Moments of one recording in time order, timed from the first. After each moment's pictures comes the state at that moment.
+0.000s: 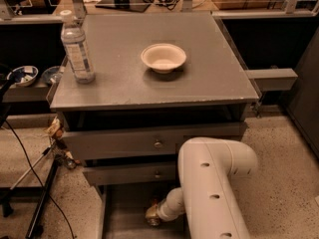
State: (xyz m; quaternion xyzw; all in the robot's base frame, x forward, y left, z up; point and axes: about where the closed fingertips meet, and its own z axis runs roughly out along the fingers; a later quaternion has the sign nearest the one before) arm 0.500 0.004 0.142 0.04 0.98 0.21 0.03
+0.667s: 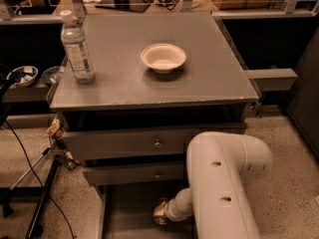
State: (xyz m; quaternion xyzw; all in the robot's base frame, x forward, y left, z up) arm 0.492 -0.034 0.173 0.07 0.98 0.20 0.04
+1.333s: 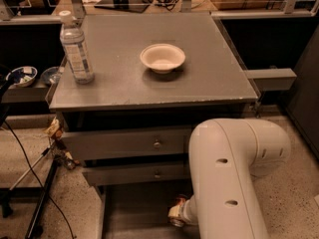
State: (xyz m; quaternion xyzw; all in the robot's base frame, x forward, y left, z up) arm 0.462 -0.106 0.232 0.13 0.98 0.15 0.06
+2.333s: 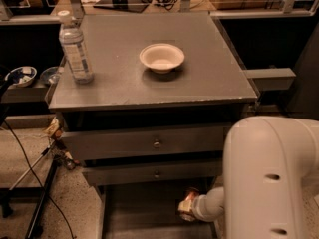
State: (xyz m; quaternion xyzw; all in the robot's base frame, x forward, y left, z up) arm 0.464 -0.143 0.301 0.14 0.97 0.16 0.09
